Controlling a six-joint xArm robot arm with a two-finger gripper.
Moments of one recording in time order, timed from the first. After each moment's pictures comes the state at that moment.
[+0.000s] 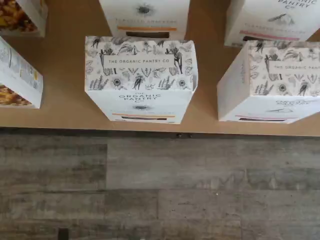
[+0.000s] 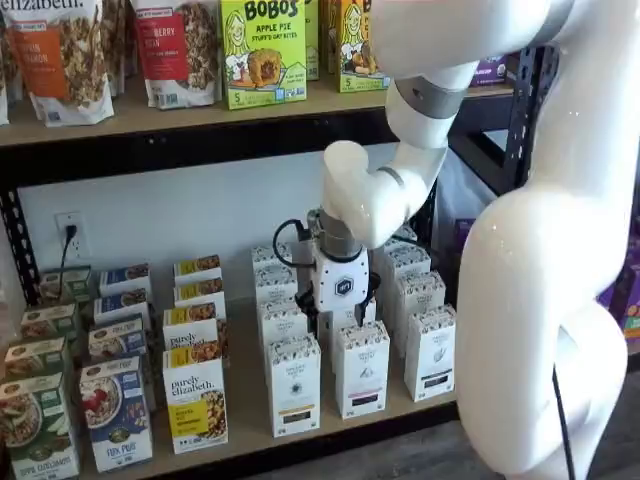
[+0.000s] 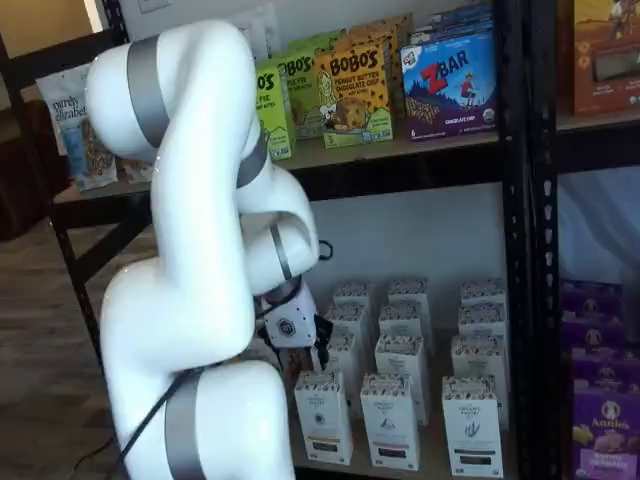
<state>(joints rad) 0.25 0.17 -0.63 -0.26 0.30 0.50</state>
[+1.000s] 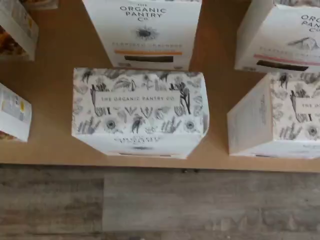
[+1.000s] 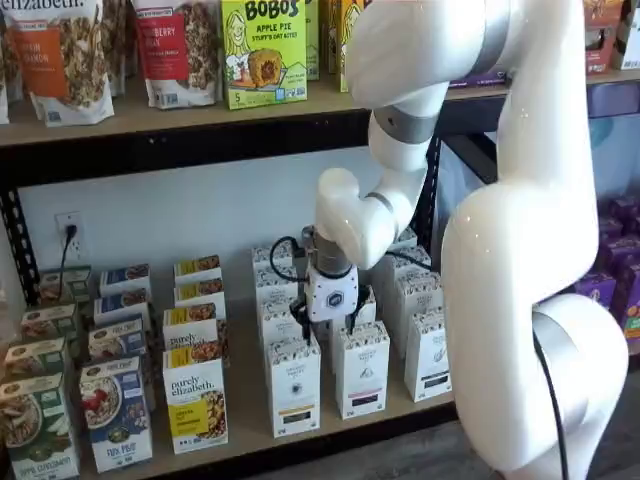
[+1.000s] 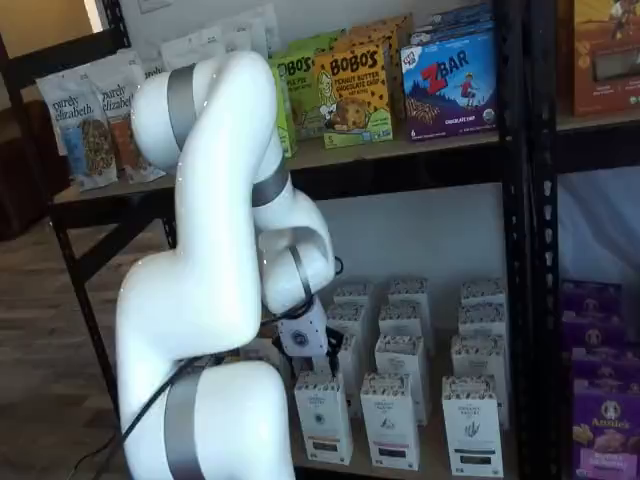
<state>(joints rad) 0.20 0.44 -0.81 -0.38 0.18 0.58</state>
